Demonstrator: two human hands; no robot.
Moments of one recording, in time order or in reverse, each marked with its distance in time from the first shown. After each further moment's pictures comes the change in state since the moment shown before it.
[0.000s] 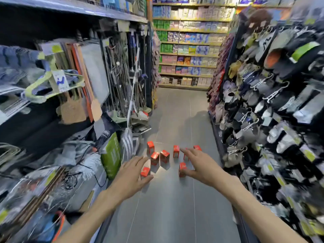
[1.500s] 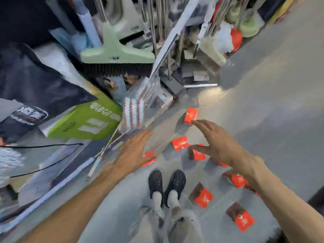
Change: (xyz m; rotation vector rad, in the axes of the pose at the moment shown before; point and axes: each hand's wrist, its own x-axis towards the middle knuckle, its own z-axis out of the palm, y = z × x) left_hand 0.613 -0.484 0.504 -0.336 -0.207 -0.878; right_hand 0.928 0.426 0.486 0.210 -0.613 -0.607
